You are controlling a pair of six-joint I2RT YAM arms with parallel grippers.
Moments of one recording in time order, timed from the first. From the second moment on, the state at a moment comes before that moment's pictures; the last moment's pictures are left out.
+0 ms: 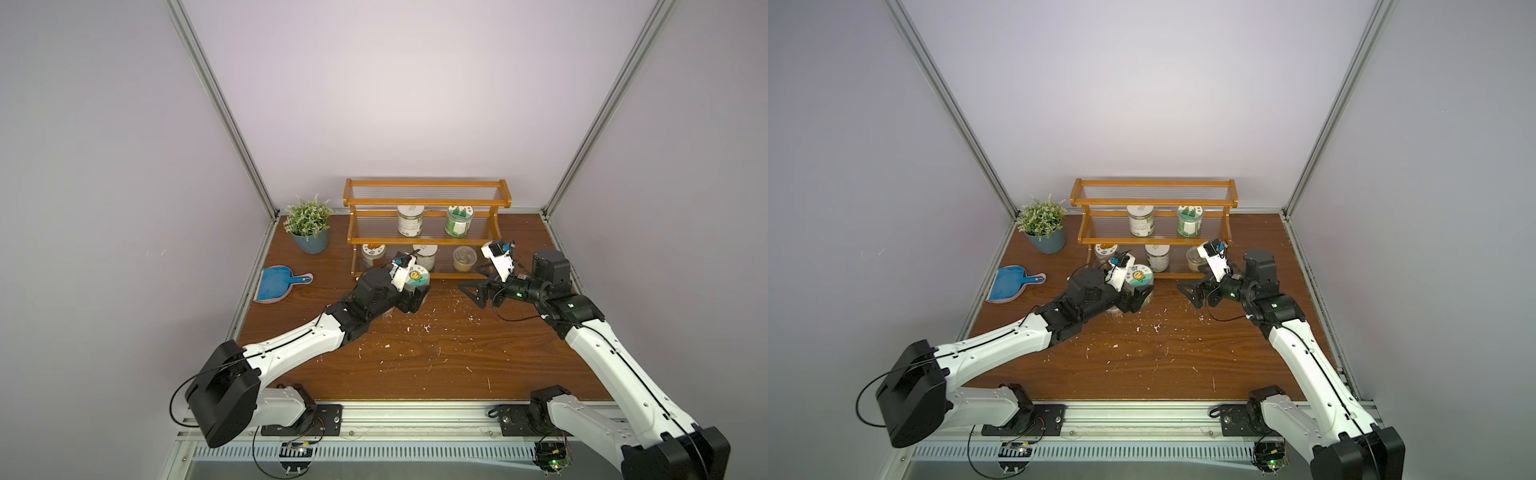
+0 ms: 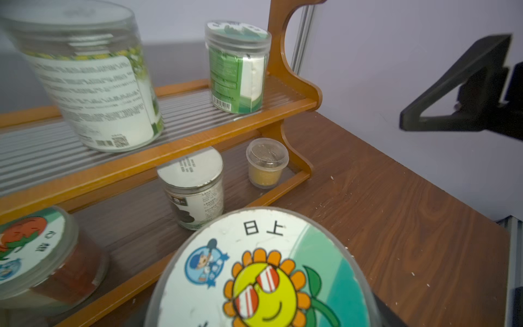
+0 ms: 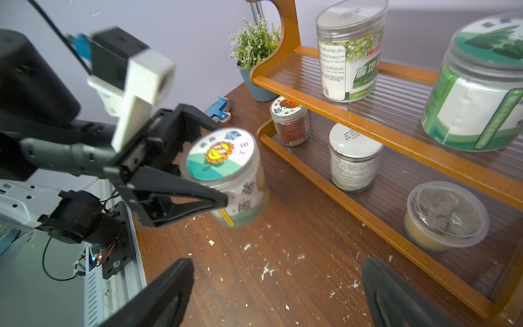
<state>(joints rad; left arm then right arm) -0.77 1.35 0.76 0.24 0.03 -0.15 0.26 0.97 0.87 -0.36 -0.65 -0.04</state>
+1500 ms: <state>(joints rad) -0.77 1.68 0.78 0.43 0.12 -0.05 0.26 0.89 0.81 -0.42 -0.57 -0.06</state>
